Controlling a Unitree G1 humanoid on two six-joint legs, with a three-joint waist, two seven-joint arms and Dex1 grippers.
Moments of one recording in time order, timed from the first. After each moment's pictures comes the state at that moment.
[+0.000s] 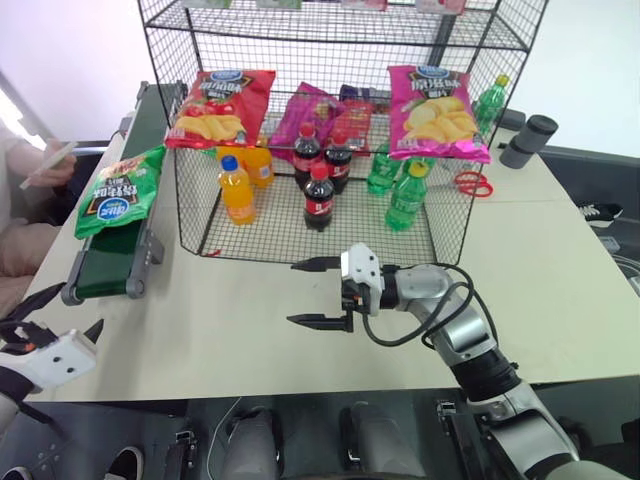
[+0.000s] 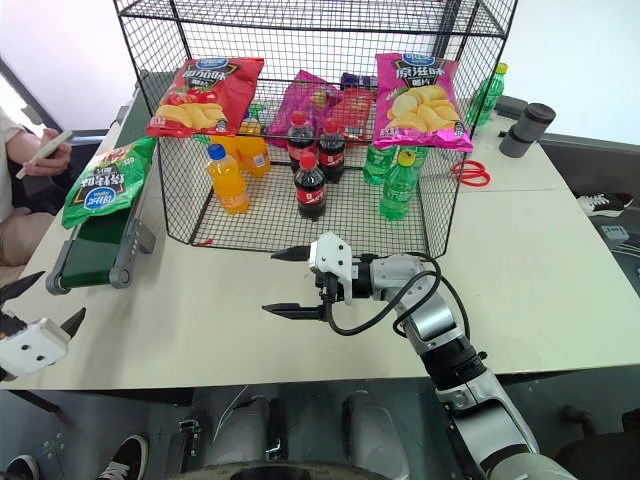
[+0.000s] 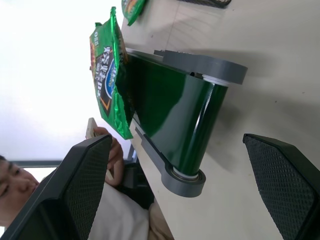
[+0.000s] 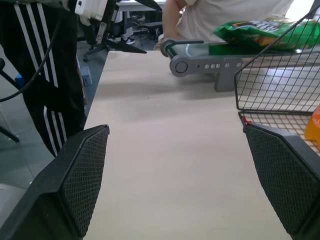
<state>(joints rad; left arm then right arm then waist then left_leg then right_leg) 0.47 0.80 0.56 0.08 0.34 -0.56 -0.30 -0.44 -0.32 0.31 0.02 0.27 0.12 1.11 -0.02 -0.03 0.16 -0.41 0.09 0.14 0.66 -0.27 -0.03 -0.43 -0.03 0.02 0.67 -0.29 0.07</state>
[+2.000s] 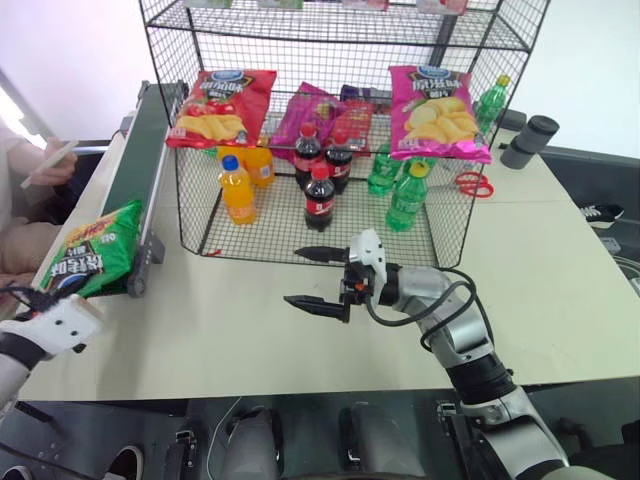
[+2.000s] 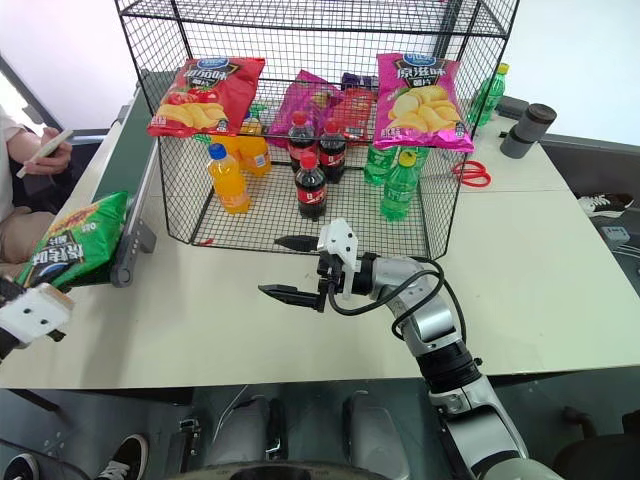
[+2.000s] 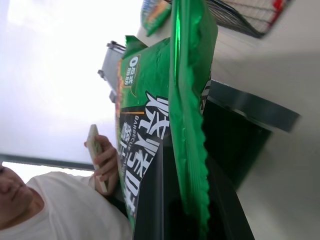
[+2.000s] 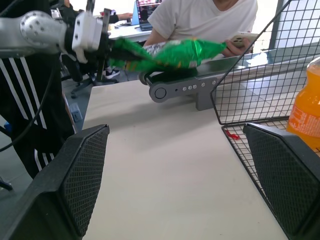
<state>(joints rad) 0.31 0.84 0.52 0.06 0.11 -0.43 -0.40 -0.41 -0.26 0.24 0.01 0.35 0.20 1.04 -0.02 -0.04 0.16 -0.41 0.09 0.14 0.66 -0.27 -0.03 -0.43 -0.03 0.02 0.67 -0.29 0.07</state>
